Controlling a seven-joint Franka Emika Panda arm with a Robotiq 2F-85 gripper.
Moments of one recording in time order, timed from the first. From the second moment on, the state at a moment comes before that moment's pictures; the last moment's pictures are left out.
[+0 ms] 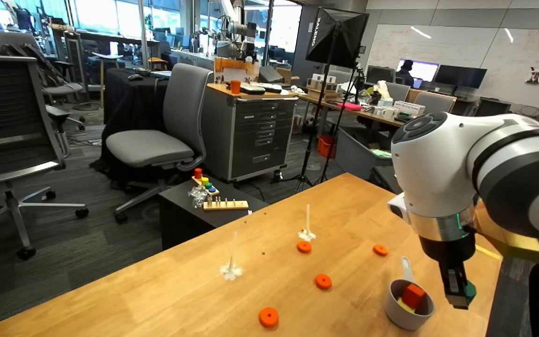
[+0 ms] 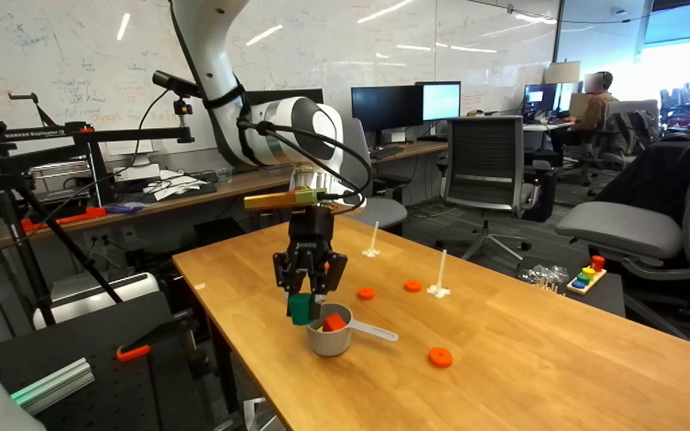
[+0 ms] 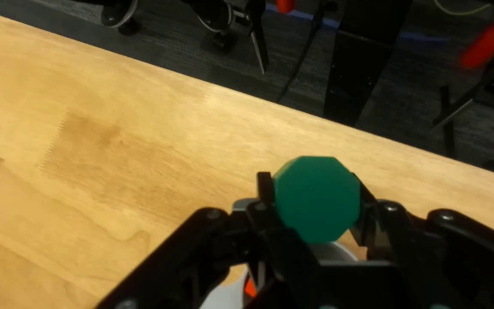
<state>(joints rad) 0.22 0.42 0.04 -2.32 -0.38 2.20 0.14</state>
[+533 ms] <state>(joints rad) 0.21 0.38 0.04 -2.32 -0.38 2.34 0.19</state>
